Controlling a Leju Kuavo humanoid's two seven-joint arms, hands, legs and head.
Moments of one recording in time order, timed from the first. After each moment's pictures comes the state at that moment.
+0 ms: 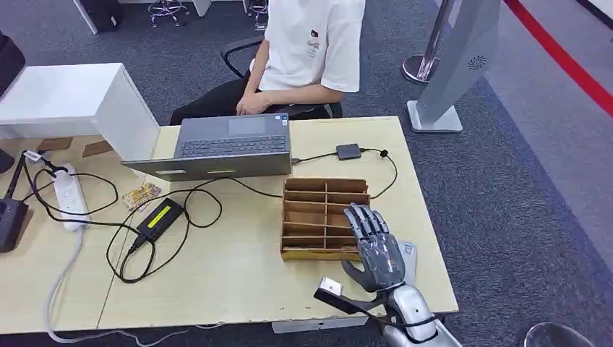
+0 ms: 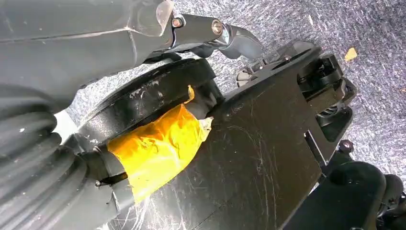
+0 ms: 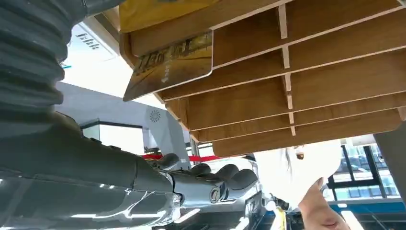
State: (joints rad) left arm -0.13 -0.25 1.10 -0.20 -1.45 -0.08 -0.04; right arm -0.13 -0.03 0.51 -1.18 1.14 -0.55 -0.06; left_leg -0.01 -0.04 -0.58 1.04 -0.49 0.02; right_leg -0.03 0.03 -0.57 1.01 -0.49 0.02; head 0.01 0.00
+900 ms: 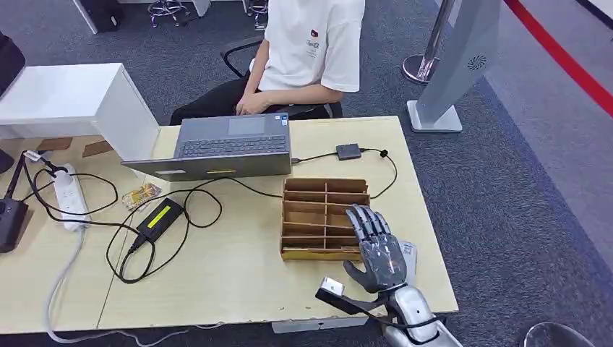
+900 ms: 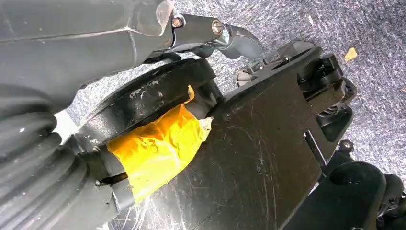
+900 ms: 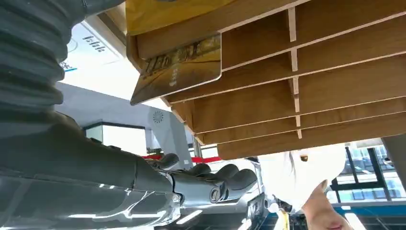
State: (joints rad) left arm -0.13 -0.25 1.10 -0.20 -1.45 -0.08 -0.04; right arm -0.12 -0.04 0.50 -1.18 1.14 -0.55 -0.05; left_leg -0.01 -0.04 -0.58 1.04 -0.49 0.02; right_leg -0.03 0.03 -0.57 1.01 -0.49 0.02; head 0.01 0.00
